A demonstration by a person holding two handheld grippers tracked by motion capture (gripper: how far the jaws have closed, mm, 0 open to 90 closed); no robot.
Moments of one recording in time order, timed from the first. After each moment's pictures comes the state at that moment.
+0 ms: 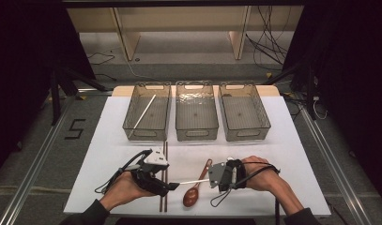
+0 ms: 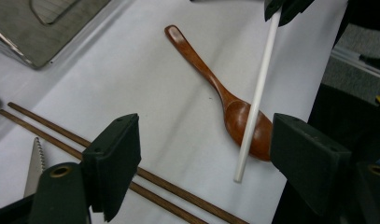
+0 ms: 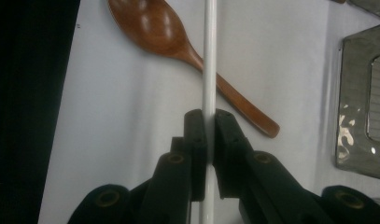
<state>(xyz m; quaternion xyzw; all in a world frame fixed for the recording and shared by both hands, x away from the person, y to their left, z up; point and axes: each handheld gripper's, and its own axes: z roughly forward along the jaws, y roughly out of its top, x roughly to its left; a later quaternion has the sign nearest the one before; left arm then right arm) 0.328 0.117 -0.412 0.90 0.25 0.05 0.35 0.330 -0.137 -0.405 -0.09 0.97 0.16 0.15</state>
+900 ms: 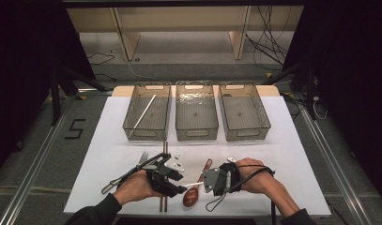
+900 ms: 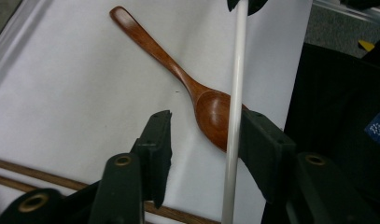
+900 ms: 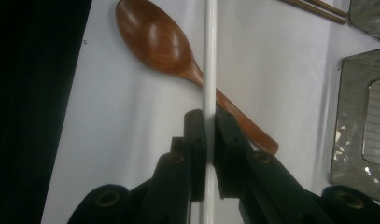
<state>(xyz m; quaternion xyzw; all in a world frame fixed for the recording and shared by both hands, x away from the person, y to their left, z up) 0.332 0.083 -0.419 0.94 0.17 0.02 0.29 0.321 -0.123 -0.405 -0.11 0.97 0.15 0.16</state>
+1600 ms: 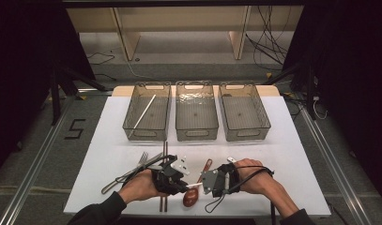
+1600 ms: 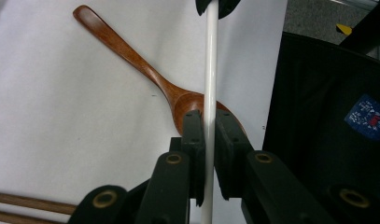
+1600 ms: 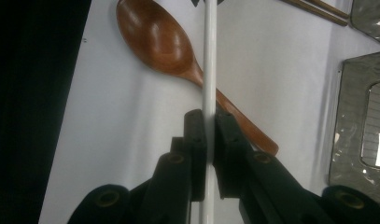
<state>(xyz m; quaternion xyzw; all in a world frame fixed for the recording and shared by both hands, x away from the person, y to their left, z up) 0.332 0.073 -0.421 0.95 0.14 -0.02 0.28 0.319 -0.121 -0.407 -0.12 0.97 0.14 0.16</state>
